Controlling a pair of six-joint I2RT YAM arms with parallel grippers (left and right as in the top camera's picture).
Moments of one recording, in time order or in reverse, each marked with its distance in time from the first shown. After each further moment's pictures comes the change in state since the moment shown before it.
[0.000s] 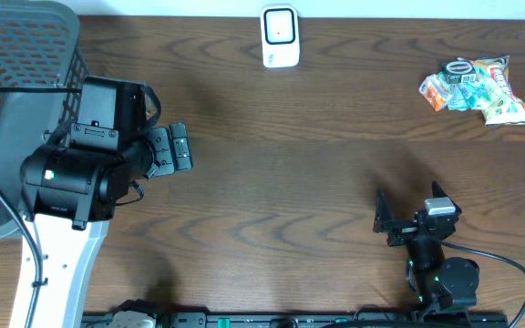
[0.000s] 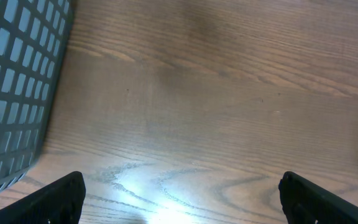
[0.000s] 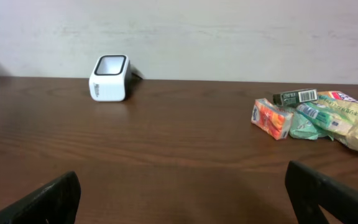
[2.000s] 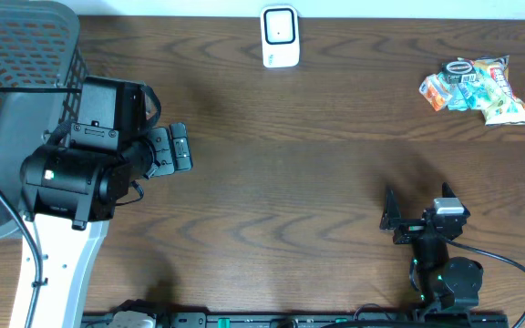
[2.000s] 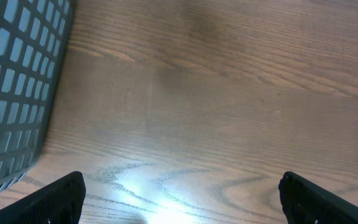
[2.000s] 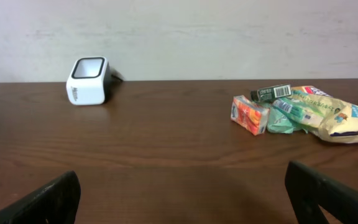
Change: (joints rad) left arm 0.000 0.000 0.000 0.000 0.000 0.000; right arm -0.059 0.000 0.000 -0.001 0.019 0.005
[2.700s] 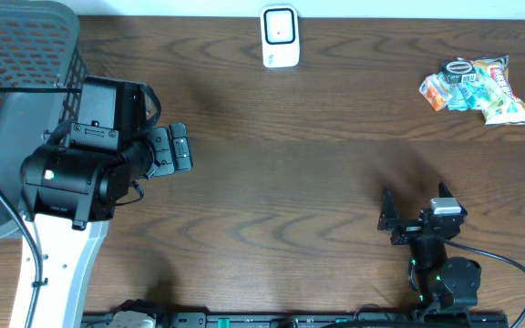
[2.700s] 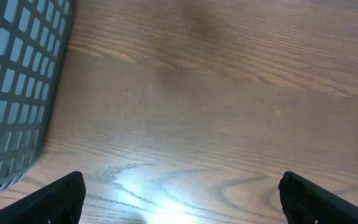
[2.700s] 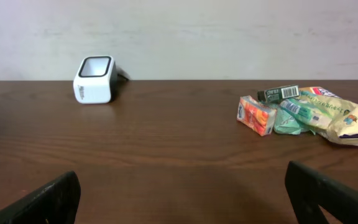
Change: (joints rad) left arm 0.000 0.000 0.000 0.000 0.000 0.000; right arm 0.028 0.000 0.000 -0.001 0.005 0.000
